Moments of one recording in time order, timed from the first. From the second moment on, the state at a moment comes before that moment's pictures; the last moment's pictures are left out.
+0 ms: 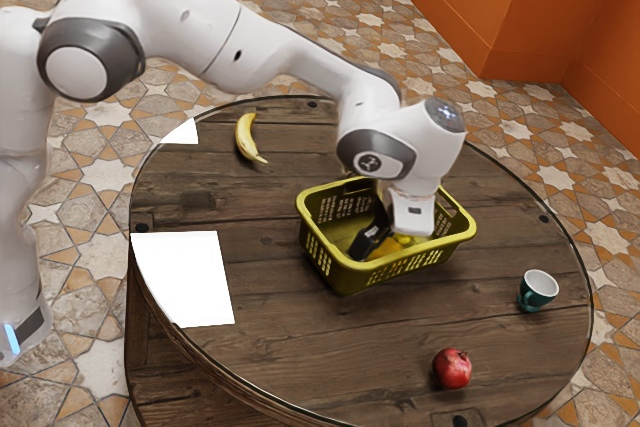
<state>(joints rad) -0.35 0.25 0.12 -1.76 0.12 1.97 0.68</state>
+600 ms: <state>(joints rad) -0.33 0.34 0.08 -1.68 0.15 1.96 0.72</state>
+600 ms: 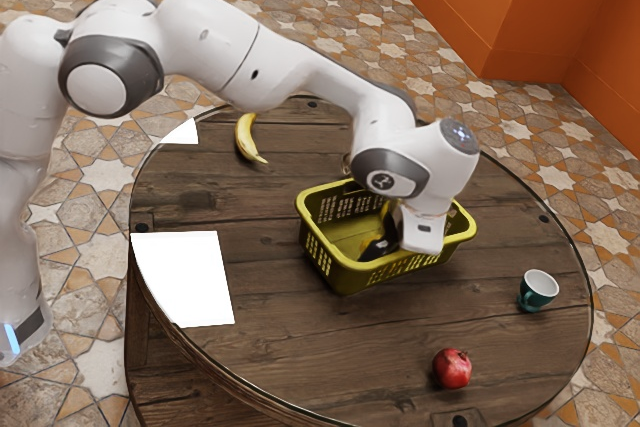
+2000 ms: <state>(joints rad) -0.65 0.06 0.09 -1.70 0.14 1.77 0.69</state>
